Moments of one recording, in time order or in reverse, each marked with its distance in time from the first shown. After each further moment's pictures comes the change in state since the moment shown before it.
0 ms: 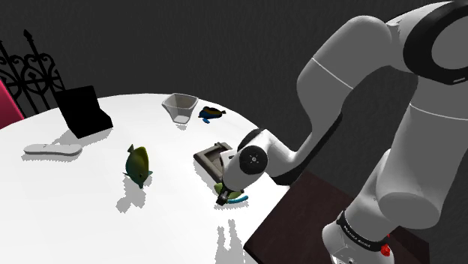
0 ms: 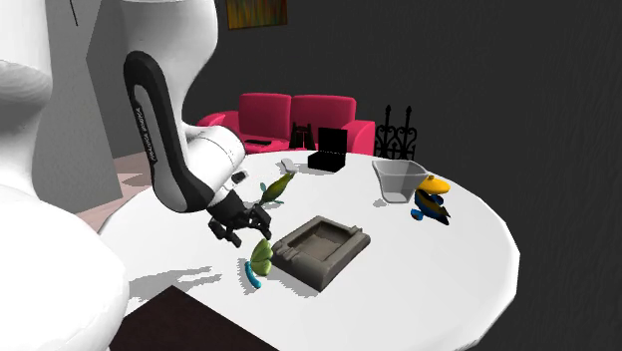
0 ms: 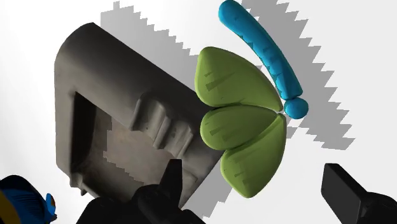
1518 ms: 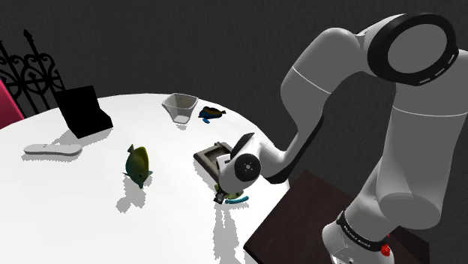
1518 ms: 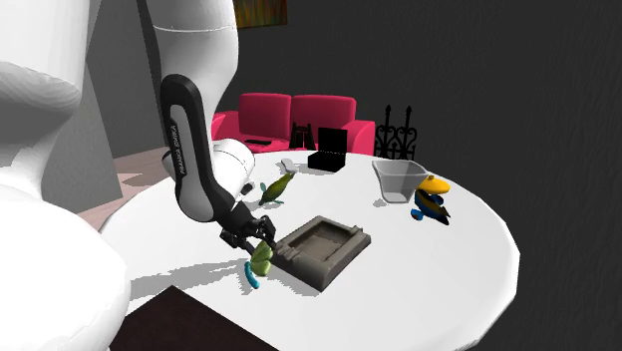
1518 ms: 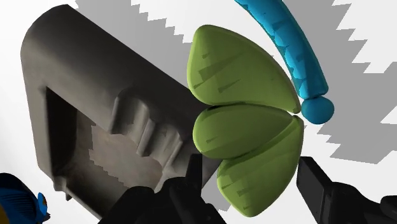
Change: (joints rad) arm 0.012 0.137 -0.041 0.089 -0.193 -0.023 0.143
